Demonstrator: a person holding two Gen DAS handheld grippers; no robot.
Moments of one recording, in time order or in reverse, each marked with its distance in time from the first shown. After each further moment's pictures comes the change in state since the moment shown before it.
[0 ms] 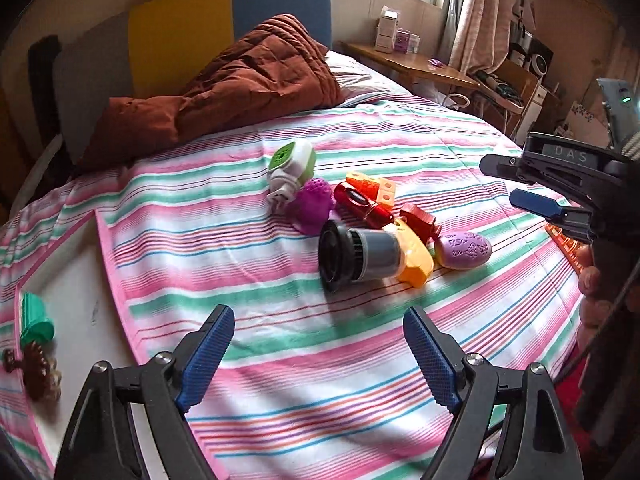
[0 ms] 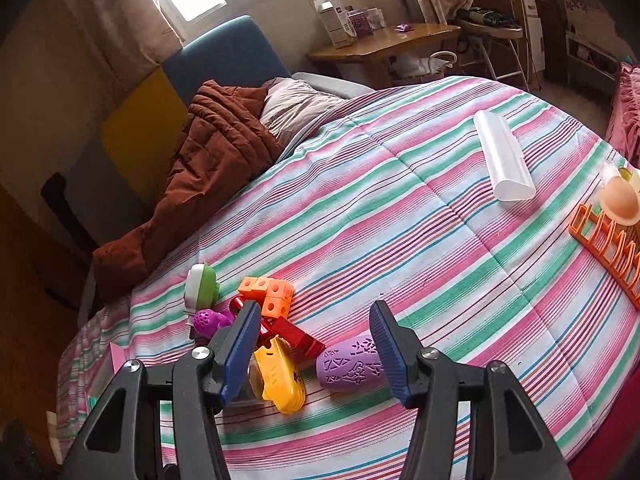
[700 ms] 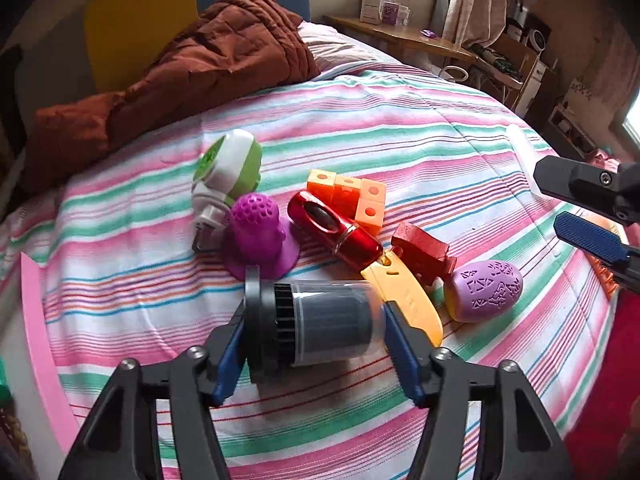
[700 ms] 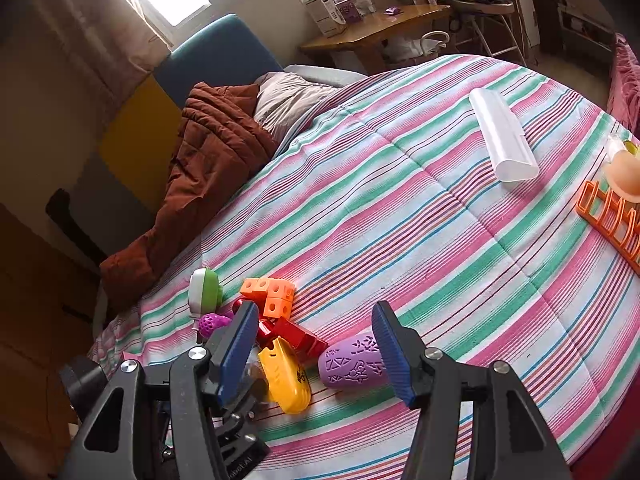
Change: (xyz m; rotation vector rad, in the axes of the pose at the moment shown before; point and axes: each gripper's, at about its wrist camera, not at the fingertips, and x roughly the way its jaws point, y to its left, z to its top) left arm 0.087 -0.023 0.035 0.018 0.084 -0.027; right arm 0.007 -0.013 0.004 0.072 0.045 0.036
